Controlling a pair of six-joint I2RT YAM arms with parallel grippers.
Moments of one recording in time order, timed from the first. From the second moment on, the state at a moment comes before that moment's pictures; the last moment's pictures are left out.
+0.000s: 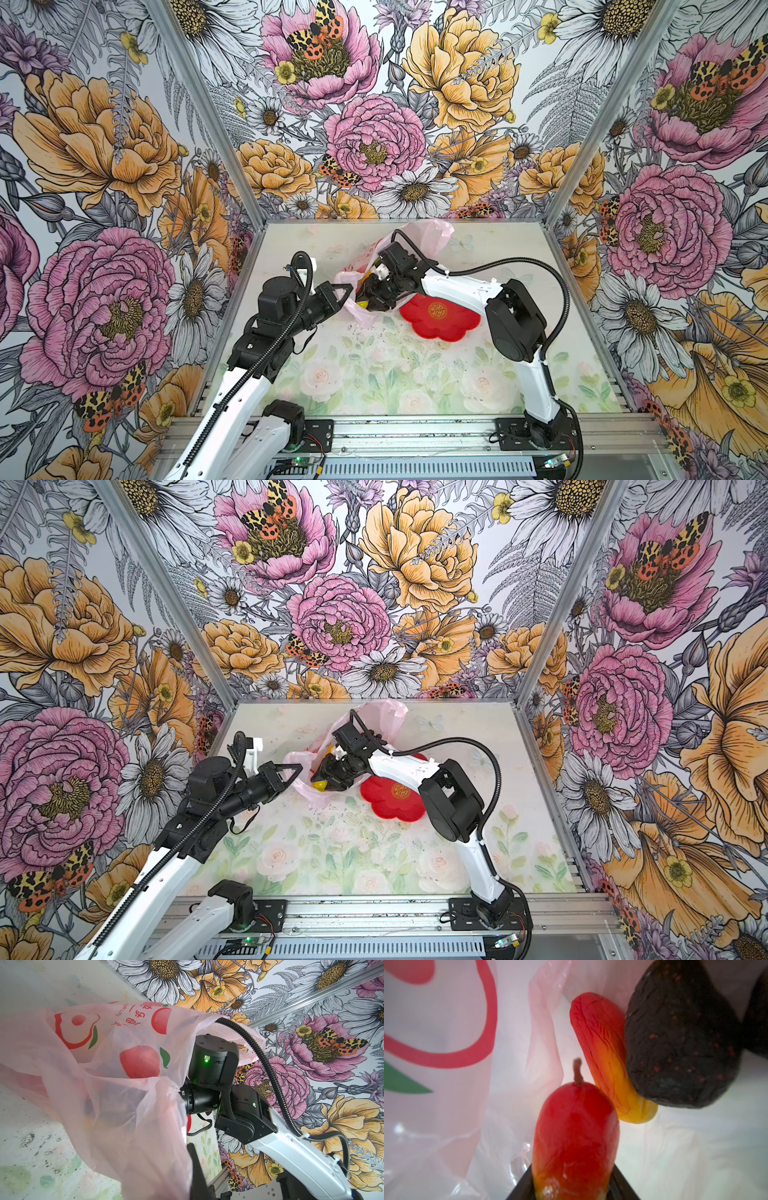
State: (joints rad) left arm -0.27 0.75 0.77 -0.35 0.44 -0.90; right arm 0.76 2.14 1.71 -0.47 -0.66 1.06
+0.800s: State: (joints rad) left arm -0.27 0.75 0.76 -0.36 0.44 -0.90; right arm 0.76 2.14 1.70 -0.47 -0.66 1.05
